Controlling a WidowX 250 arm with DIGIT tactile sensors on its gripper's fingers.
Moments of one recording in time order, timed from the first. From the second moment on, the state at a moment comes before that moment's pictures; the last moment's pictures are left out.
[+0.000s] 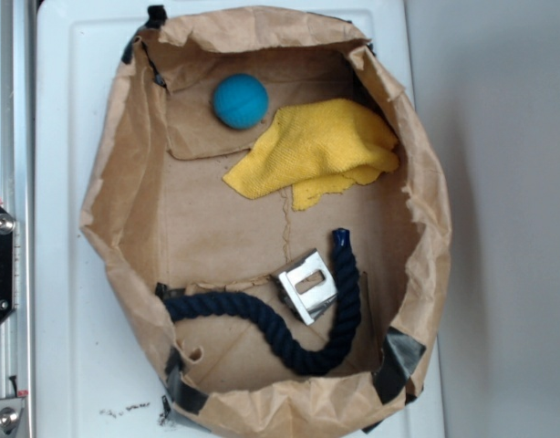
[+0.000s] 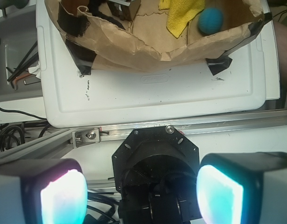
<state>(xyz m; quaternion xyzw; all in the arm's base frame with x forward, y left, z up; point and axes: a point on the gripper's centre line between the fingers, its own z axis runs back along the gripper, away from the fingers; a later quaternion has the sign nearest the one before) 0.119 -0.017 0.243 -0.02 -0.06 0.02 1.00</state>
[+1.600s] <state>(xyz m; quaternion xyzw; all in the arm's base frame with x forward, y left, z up) 0.229 0.053 0.168 0.07 -0.18 0.34 0.92</state>
